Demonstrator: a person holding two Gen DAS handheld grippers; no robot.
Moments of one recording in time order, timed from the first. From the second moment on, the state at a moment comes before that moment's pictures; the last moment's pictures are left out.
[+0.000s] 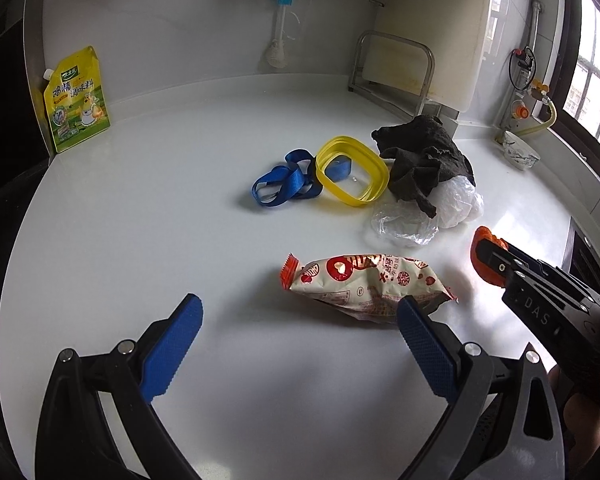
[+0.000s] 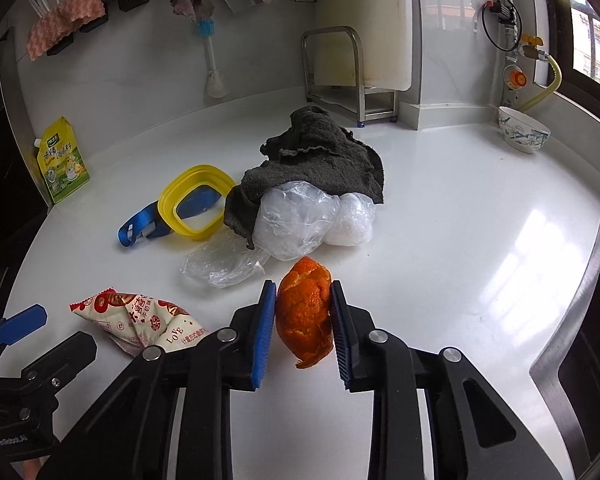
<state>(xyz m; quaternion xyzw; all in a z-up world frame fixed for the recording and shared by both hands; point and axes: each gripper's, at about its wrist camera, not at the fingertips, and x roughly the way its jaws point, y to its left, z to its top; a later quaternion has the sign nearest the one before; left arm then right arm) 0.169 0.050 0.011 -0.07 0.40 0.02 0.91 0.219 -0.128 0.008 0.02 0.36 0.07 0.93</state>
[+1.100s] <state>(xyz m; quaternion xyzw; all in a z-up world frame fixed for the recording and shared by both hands) 0.233 0.012 -0.007 -0.08 0.42 0.13 0.89 0.137 -0.212 0.011 0.07 0.33 0.00 0.94</state>
